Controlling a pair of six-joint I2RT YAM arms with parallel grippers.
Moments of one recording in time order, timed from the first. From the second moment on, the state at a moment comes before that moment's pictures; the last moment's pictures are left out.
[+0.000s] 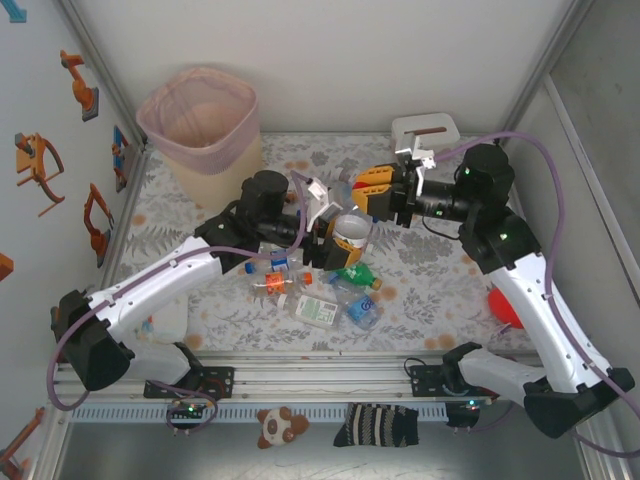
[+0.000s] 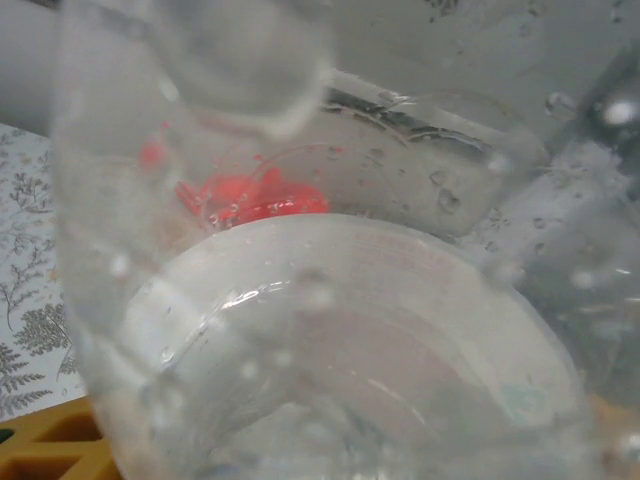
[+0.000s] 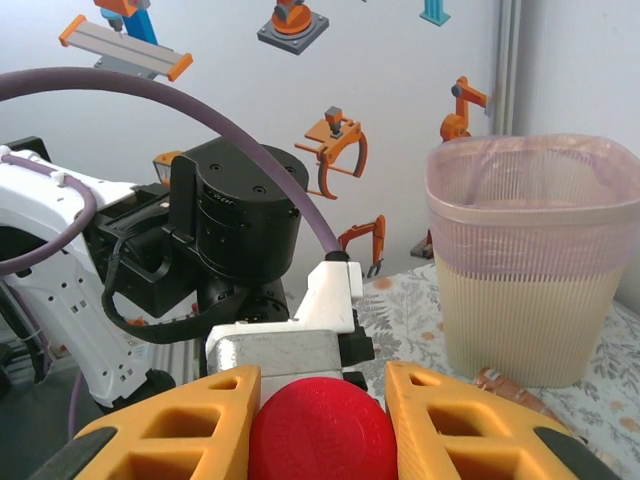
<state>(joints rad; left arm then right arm) -0.87 1.35 1.20 -0.23 0.79 -0.05 0.46 1.08 1.32 -0.32 -0.90 0.07</state>
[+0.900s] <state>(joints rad) -0.72 1.28 1.29 -0.39 0.43 -0.03 0.48 0.94 1.33 -0.44 -0.58 0.06</state>
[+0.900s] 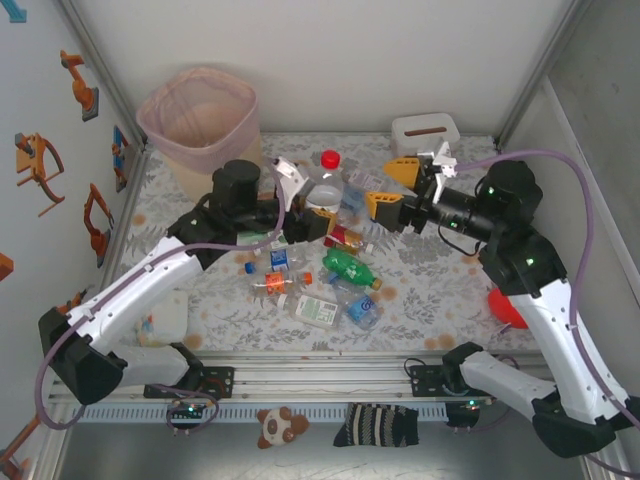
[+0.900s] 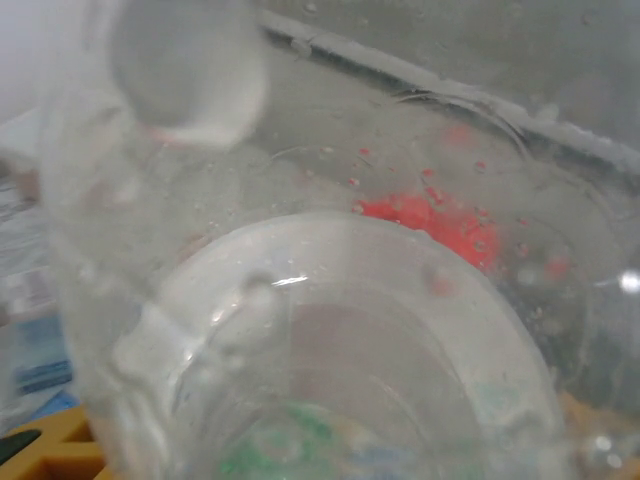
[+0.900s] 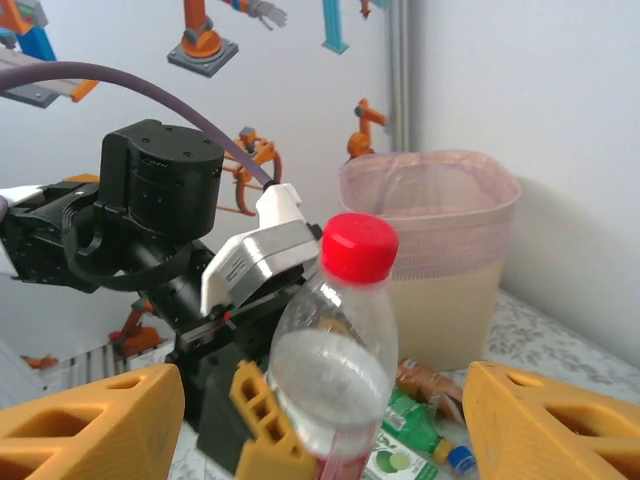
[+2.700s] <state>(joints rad) -0.12 2.05 2.09 -0.77 0.08 -0.20 0.48 0.89 1.21 -0.45 -0.40 0.06</state>
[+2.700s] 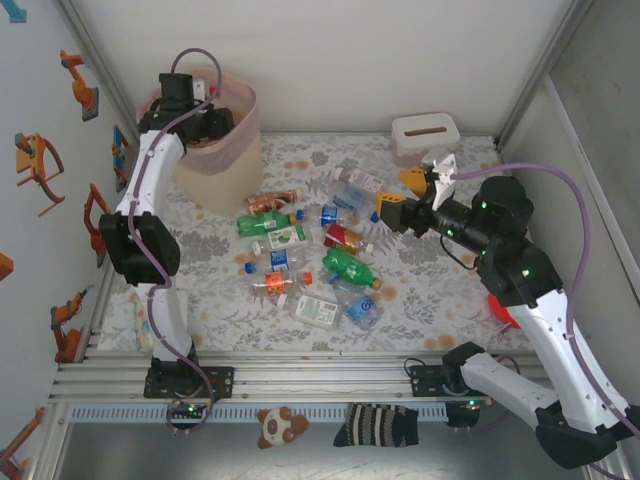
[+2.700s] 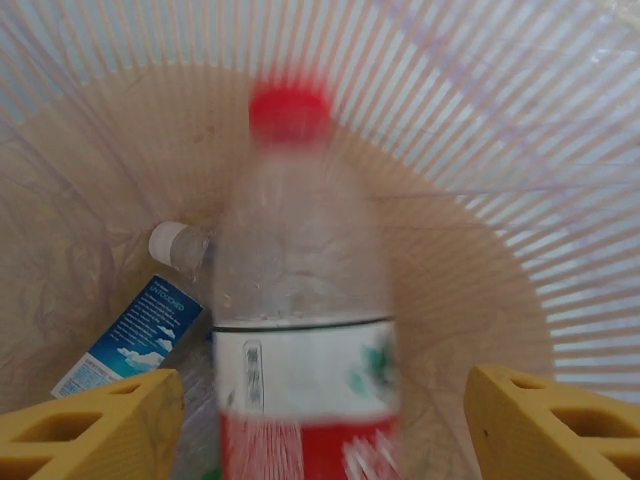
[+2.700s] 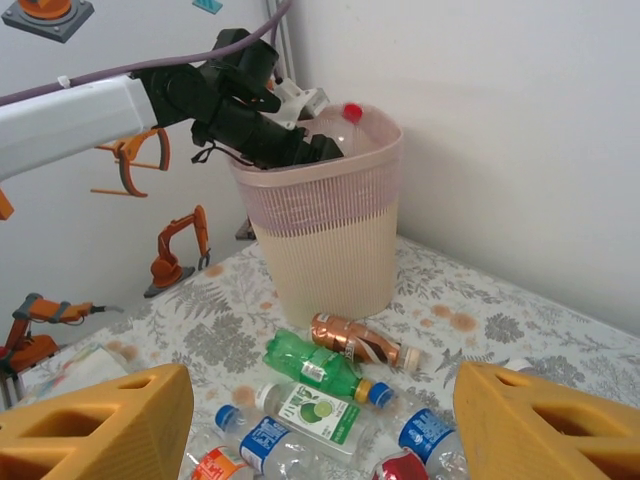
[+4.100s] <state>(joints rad) -0.30 1.45 1.52 -0.74 0.35 0.01 0.48 1.10 1.25 -0.60 -0.15 0.19</state>
